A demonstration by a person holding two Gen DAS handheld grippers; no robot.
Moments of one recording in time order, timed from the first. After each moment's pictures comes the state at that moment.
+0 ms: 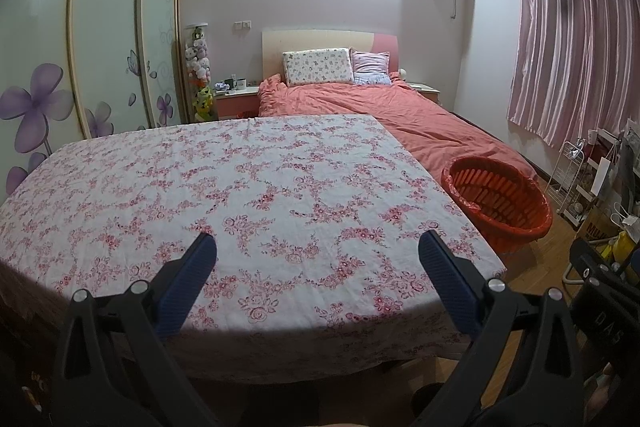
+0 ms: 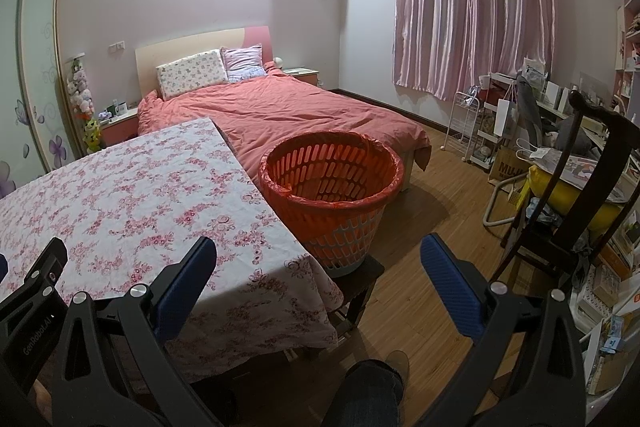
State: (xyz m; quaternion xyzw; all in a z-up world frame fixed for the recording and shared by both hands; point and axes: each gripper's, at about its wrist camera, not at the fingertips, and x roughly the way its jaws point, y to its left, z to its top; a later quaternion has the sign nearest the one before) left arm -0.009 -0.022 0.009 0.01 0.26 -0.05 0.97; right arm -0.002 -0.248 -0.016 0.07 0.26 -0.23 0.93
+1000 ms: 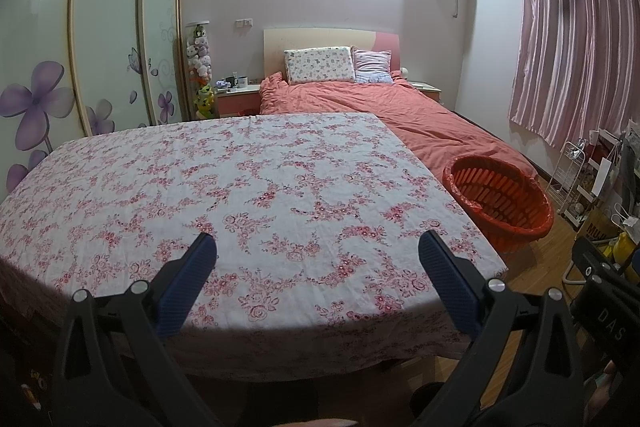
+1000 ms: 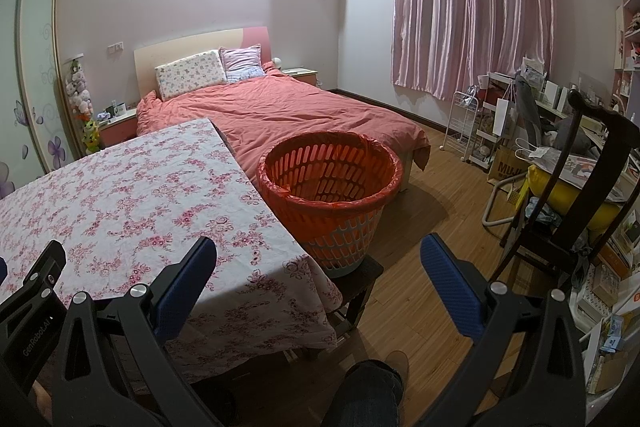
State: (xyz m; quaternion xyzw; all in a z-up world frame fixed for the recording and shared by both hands) left arm -0.008 -0.021 0.008 0.01 0.26 -0.05 0.96; right arm -0.003 -0.248 -0.017 0.07 0.26 -0.23 0.93
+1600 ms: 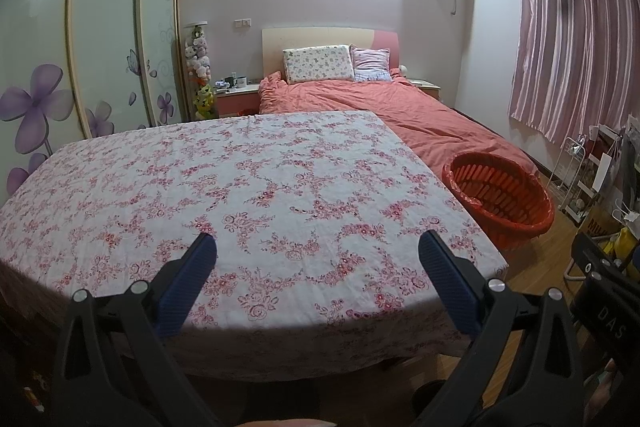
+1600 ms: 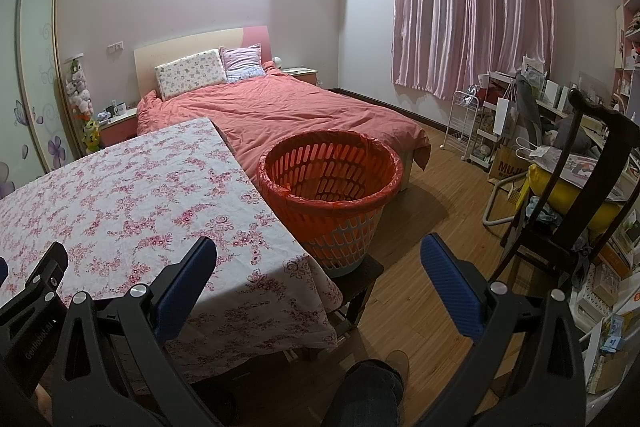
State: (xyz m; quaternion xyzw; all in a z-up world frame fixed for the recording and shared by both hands) left arm -0.009 -0.022 0.005 0.01 0.26 -0.05 0.96; right arm -0.003 -0.248 -0.017 0.07 0.26 -0.23 0.93
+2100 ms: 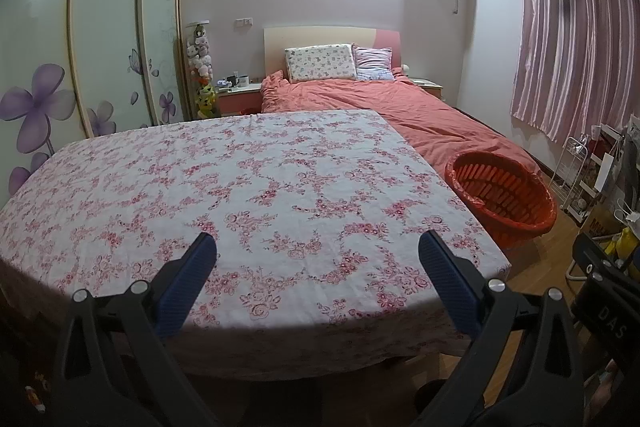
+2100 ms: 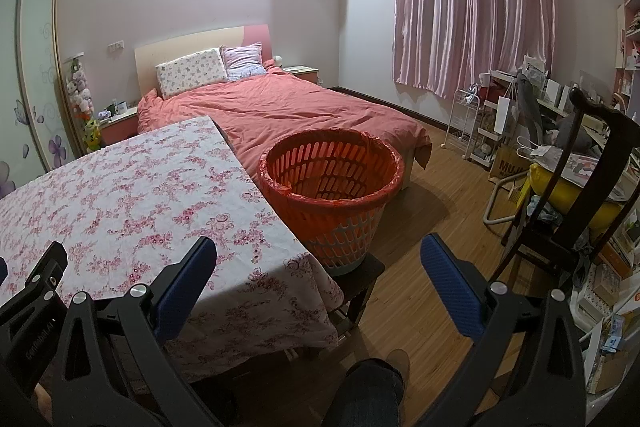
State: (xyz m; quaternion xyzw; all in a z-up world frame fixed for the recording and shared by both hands) left arm -0.010 -0.020 0.003 0.01 0.26 -0.04 0.96; right arm -0.003 -0.248 -0.017 0.07 0.26 -0.23 0.93
